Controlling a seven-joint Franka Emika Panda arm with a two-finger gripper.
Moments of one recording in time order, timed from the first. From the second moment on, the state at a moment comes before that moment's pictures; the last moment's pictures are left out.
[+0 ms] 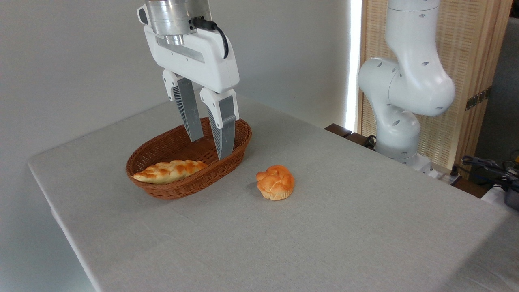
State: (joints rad) arm -0.07 -0.02 0.02 -1.62 -0.01 1.61 0.72
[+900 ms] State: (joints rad) arm -0.08 -0.15 0.02 -1.86 -0.01 1.62 0.78
